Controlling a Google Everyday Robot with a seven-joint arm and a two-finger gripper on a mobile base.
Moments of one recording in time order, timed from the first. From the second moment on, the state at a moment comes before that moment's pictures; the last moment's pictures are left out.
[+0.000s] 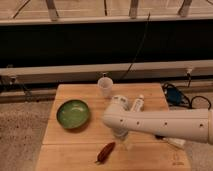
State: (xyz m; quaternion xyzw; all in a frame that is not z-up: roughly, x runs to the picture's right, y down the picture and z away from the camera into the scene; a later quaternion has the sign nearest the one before) arm 0.070 0.241 0.727 -0.32 -0.06 -0.35 0.88
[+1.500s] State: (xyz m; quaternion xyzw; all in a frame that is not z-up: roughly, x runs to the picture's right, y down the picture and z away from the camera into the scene) arm 0.062 0.274 0.747 -0.32 -0.10 -0.39 0.86
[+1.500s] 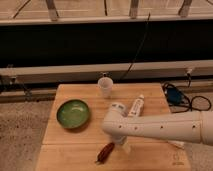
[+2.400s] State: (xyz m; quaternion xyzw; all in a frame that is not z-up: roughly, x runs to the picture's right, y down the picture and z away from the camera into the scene) arm 0.062 0.286 0.751 -0.31 -0.11 -0.41 0.85
